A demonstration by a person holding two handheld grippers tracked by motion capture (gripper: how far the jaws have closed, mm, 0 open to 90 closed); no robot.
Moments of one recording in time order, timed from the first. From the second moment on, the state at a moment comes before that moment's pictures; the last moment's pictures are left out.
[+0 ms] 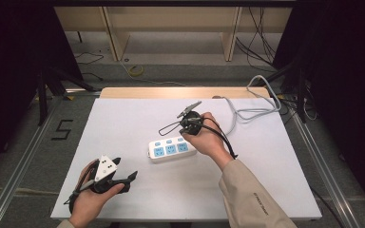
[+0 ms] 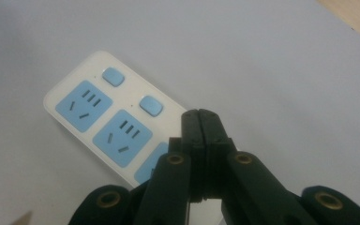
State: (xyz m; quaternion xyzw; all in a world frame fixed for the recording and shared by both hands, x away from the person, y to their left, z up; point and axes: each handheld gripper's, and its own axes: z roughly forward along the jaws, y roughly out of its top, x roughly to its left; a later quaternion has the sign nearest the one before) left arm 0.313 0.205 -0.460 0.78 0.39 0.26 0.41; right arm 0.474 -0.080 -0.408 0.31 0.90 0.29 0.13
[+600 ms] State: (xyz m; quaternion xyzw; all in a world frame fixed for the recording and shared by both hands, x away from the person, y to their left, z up) left arm 0.313 0.204 -0.460 0.78 0.39 0.26 0.41; right arm 0.482 -0.073 -0.407 0.32 0.90 0.28 0.13
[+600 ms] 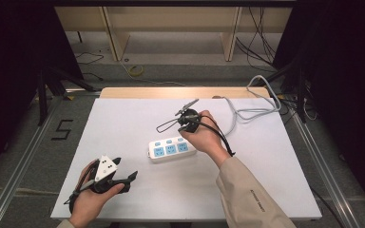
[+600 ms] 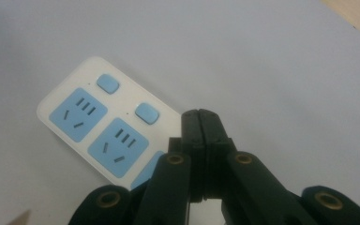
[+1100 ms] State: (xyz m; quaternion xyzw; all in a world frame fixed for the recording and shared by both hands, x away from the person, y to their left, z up) left arm 0.313 0.203 -0.460 0.78 0.38 0.26 0.42; right arm 0.491 -0.070 -0.409 0.34 0.90 0.26 0.12
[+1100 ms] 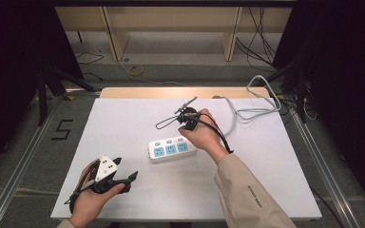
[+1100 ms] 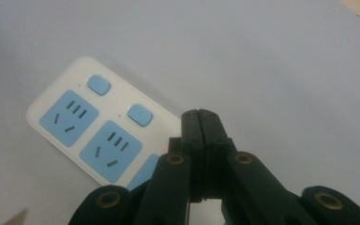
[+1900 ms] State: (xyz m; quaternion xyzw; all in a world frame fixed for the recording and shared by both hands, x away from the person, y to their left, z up) left arm 0.313 0.203 -0.459 0.79 0.38 0.26 0.41; right arm 0.505 -0.059 -0.408 0.35 0.90 0.24 0.10
